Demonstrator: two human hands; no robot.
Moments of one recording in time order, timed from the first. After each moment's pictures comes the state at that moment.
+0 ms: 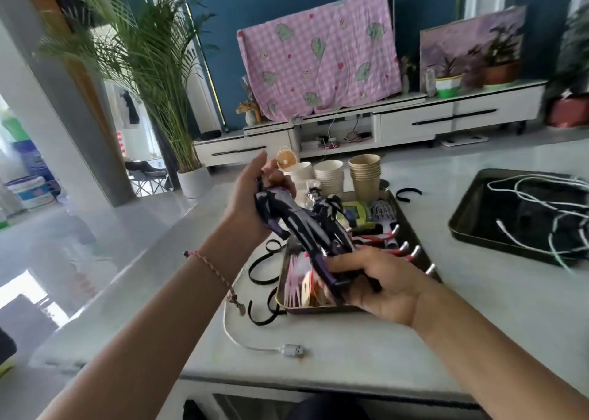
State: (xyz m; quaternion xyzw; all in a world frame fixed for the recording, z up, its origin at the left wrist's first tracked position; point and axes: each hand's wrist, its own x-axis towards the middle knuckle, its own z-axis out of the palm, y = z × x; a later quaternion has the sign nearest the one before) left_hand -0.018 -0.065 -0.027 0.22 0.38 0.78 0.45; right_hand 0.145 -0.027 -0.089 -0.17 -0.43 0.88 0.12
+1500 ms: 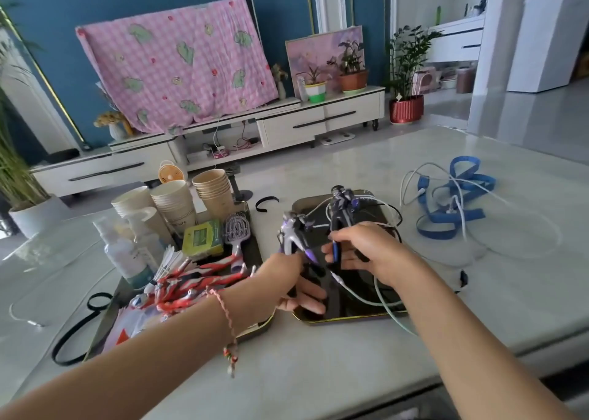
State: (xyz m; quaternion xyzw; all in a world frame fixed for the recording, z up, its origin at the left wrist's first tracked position) left_hand 0.168 0.084 -0.128 0.38 0.75 0.26 0.48; right_hand 0.301 0.147 -0.139 -0.48 -0.51 0.63 0.32
